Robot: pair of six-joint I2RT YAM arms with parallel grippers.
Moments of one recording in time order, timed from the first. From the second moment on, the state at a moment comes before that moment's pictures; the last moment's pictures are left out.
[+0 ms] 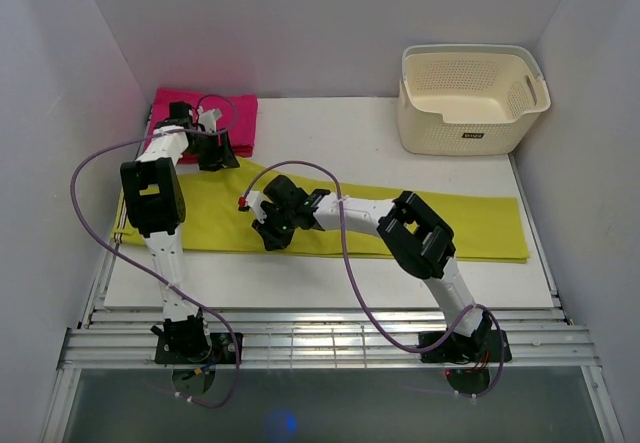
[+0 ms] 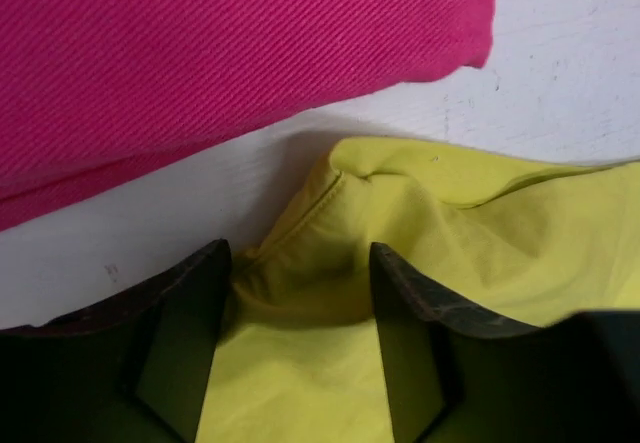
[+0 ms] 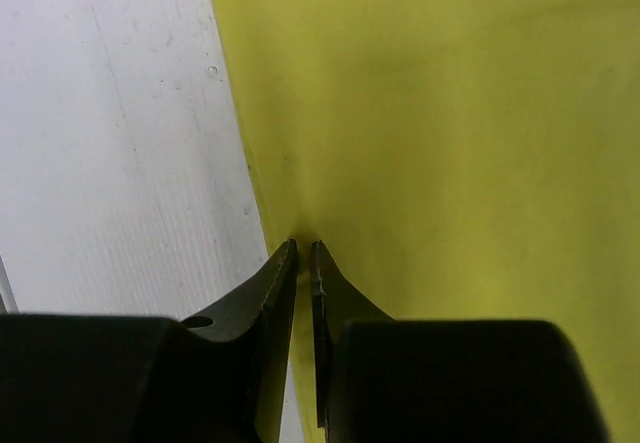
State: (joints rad) left arm 0.12 2.29 1.85 -0.70 0.54 0.04; right arm 1.01 2.19 1.59 -0.28 -0.39 -0.17
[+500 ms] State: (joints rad) left arm 0.08 2.30 1.88 -0.62 0.48 -0.05; right arm 0.97 2.24 1.69 -0.44 -0.54 -0.17
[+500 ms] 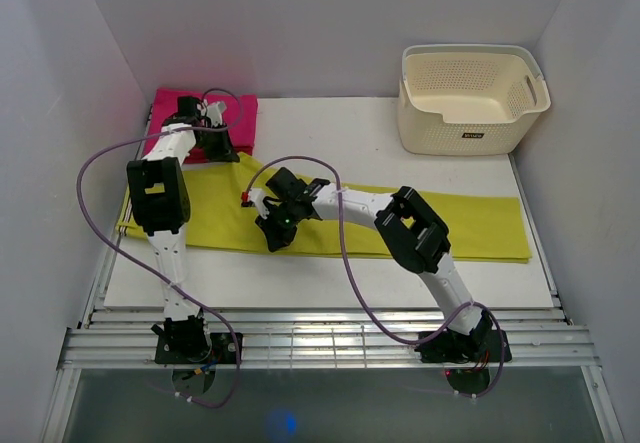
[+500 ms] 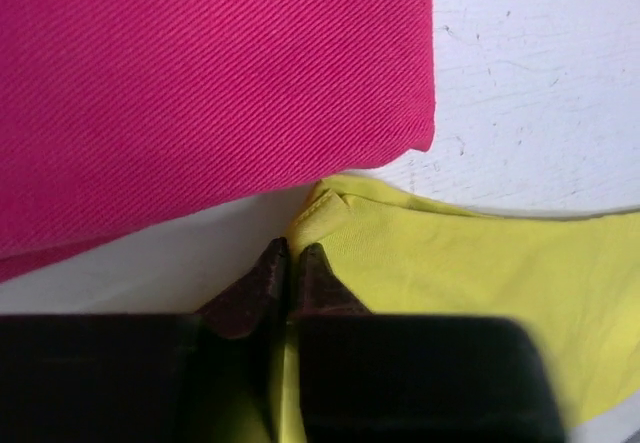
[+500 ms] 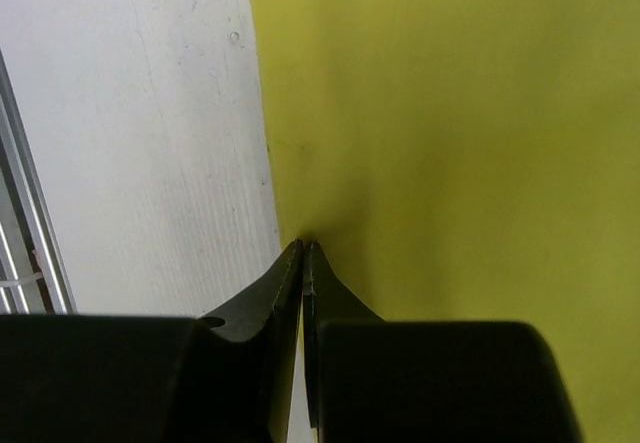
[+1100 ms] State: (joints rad) left arm 0.15 1.70 1.40 -0.61 0.43 0.12; right arm 0.69 1.91 1.58 -0.67 -0.62 -0.25
